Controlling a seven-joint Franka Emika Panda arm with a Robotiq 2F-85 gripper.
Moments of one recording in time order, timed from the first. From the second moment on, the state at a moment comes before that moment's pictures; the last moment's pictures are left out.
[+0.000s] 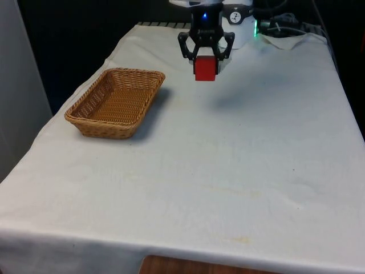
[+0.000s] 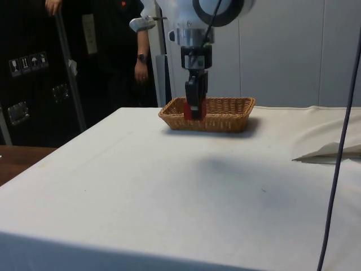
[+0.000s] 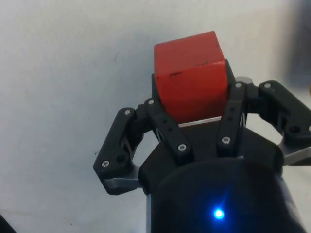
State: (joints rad) arm 0.02 0.03 -0.14 -2.51 0.00 2.60 -0.17
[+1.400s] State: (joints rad) arm 0.00 0.22 -0.35 -2.26 0.02 2.58 -0.40
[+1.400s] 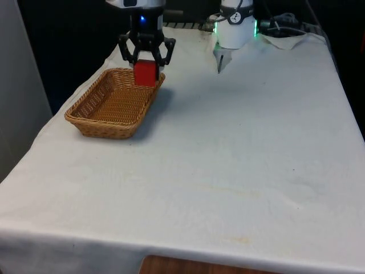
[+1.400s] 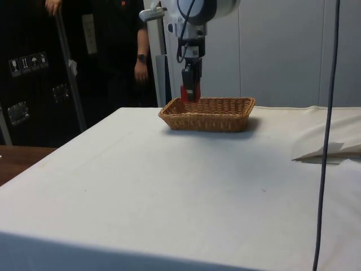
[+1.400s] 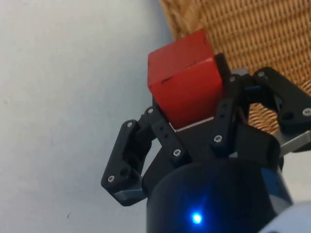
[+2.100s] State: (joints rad) arm -0.02 0.34 -0.44 -2.17 0.11 2.59 -0.58
